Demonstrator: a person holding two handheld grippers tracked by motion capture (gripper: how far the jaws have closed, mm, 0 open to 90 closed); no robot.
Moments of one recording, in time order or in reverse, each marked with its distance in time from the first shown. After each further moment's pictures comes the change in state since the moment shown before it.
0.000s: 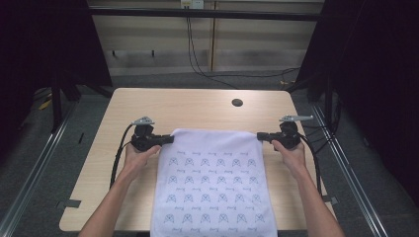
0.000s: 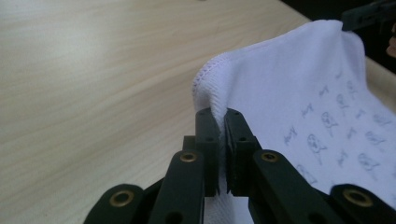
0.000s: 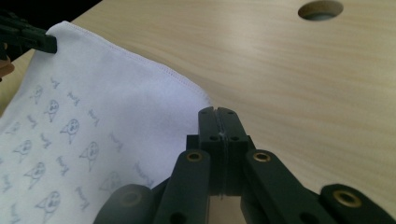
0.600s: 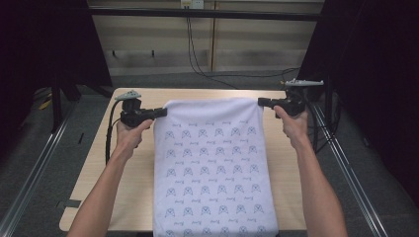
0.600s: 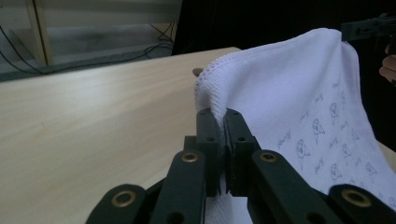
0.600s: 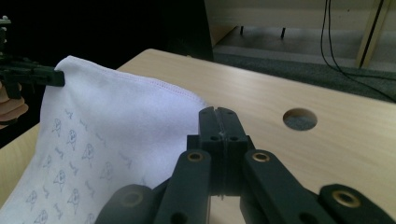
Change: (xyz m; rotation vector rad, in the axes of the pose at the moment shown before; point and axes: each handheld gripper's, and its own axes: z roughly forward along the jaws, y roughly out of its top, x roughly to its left) left arm 0.004 0.076 -0.035 -0.154 0.026 0.016; right arm 0.010 0.103 -0.025 -0.150 -0.010 -0.025
